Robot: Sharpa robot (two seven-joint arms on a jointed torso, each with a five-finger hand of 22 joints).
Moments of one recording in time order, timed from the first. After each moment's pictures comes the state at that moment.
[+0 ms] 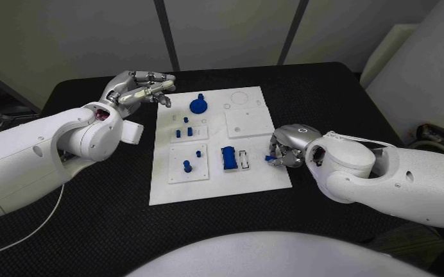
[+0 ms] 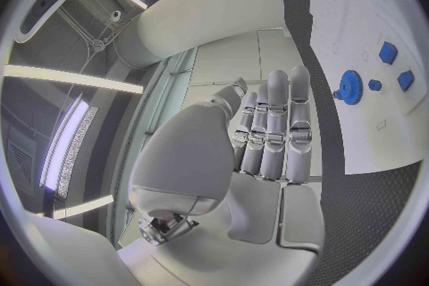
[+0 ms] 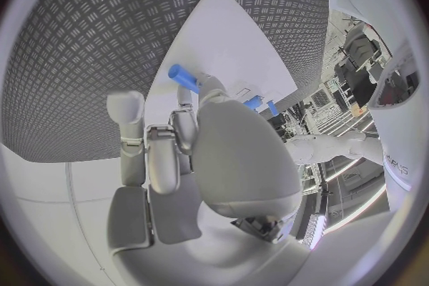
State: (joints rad) left arm 1.10 -0.87 0.06 1.47 -0.22 -0.21 0.31; left_hand 1.42 -0.05 0.27 0.02 0.11 0.97 0.19 0.15 0.08 1.04 0.12 0.28 0.17 1.13 0.04 0.83 0.48 0.19 1.16 0.14 0.22 1.08; right arm 0.92 -1.06 0.01 1.90 -1.76 -0.18 -0.61; right_hand 1.53 -0.06 0.00 0.27 0.43 1.10 0.07 0.26 0.35 1.38 0.00 1.24 1.31 1.47 -0.08 1.51 1.31 0.13 1.30 0.03 1.08 0.90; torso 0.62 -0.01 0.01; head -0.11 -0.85
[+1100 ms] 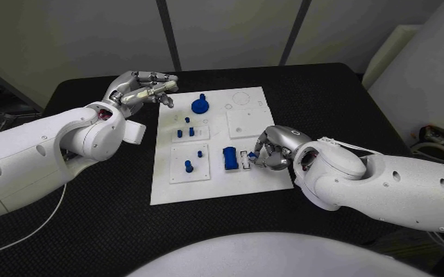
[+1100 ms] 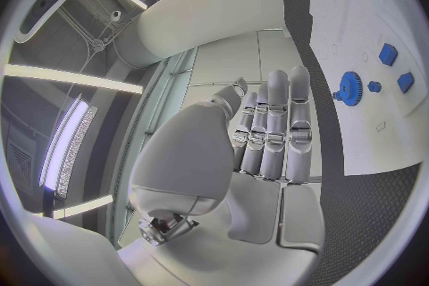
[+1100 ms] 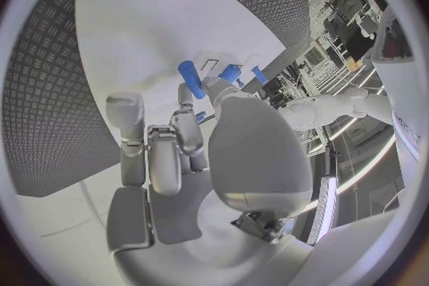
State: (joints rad) left arm 1.10 -0.87 0.06 1.47 -0.22 -0.21 0.31; left_hand 1.42 -0.05 0.28 0.01 0.11 0.97 0.19 0.15 0.08 1.04 0.12 0.28 0.17 1.13 0.04 0.83 0.48 0.19 1.16 0.14 0.22 1.09; right arm 0.92 -0.98 0.00 1.90 -1.56 -0.40 -0.64; right_hand 1.34 -0.15 0.29 0.21 0.44 1.08 0.06 0.31 0.37 1.39 0.01 1.26 1.31 1.47 -0.08 1.52 1.31 0.13 1.31 0.03 1.11 0.93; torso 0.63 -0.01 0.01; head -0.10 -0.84
